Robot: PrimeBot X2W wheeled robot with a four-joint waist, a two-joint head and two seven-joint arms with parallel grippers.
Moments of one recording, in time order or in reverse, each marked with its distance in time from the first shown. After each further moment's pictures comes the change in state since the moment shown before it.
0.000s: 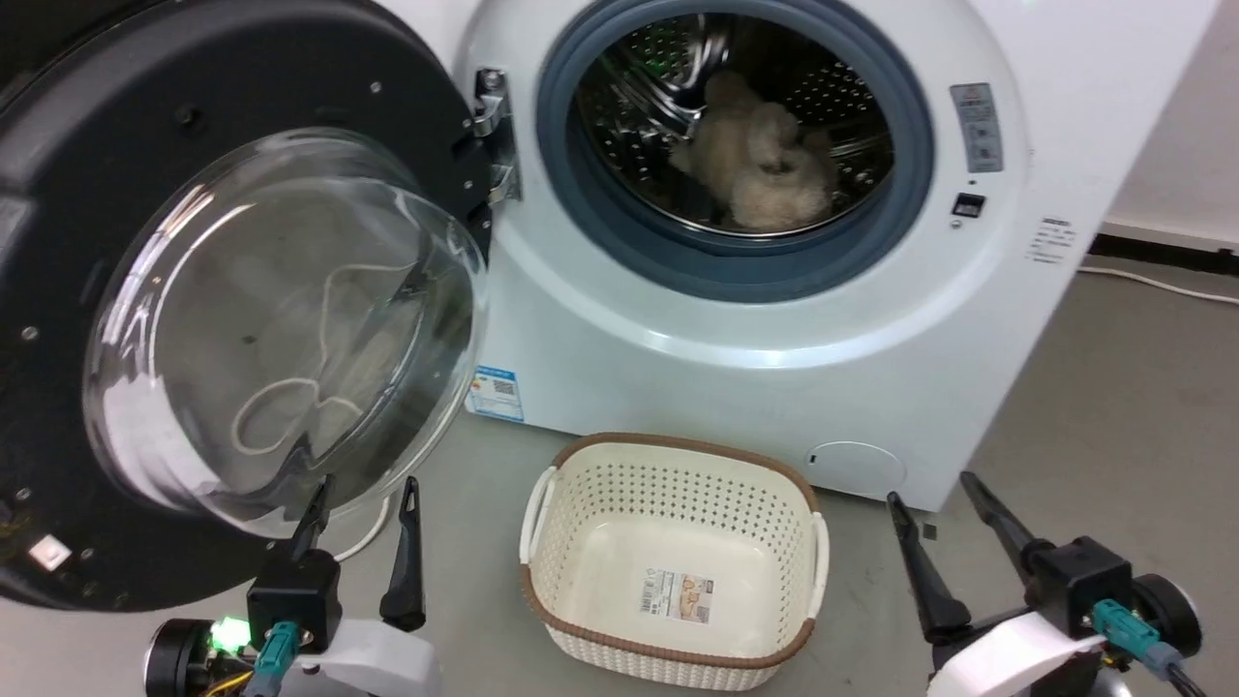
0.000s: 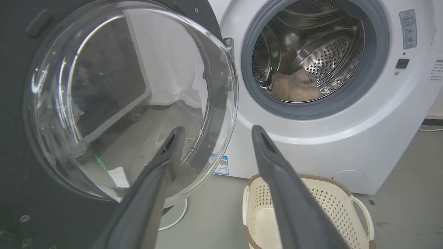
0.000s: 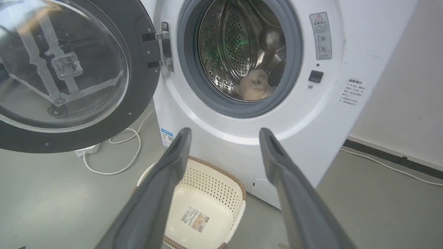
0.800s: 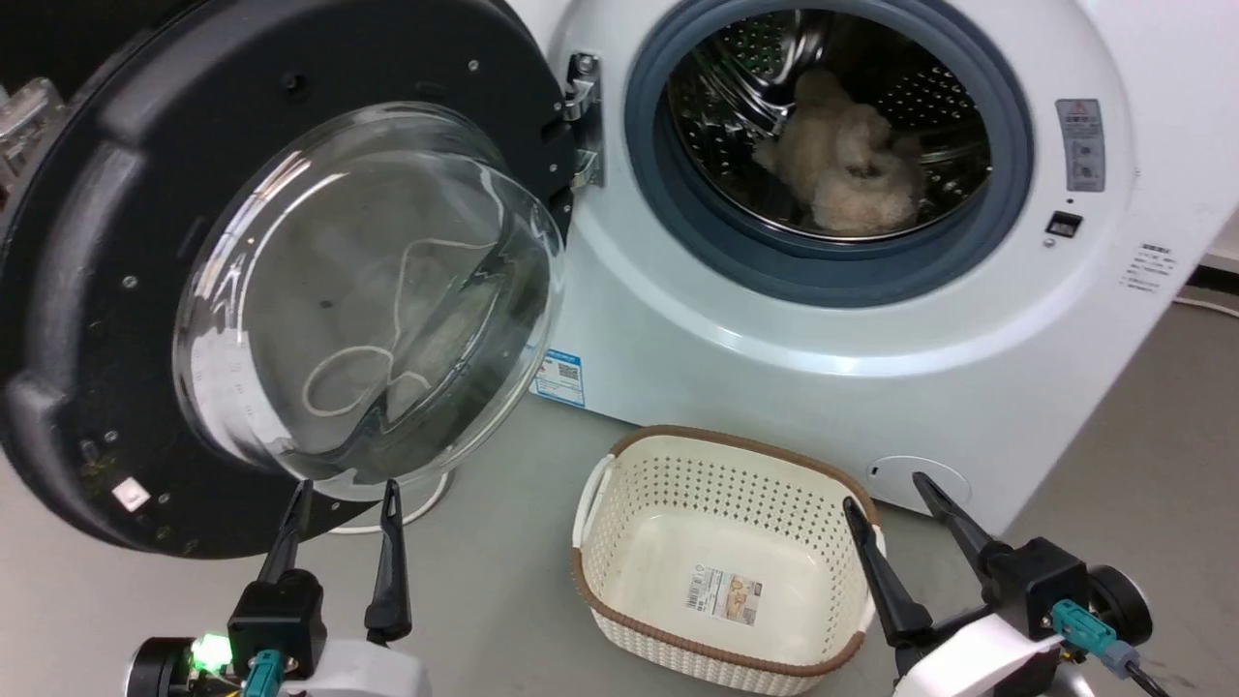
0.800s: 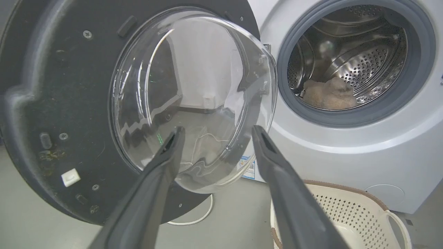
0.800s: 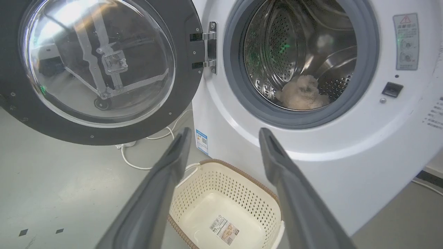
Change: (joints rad) left arm 0.040 0.013 0.000 -0.044 0.000 0.041 -0.052; right arm -0.036 -0.013 0.086 0.071 0.023 0.000 -0.052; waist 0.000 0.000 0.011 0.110
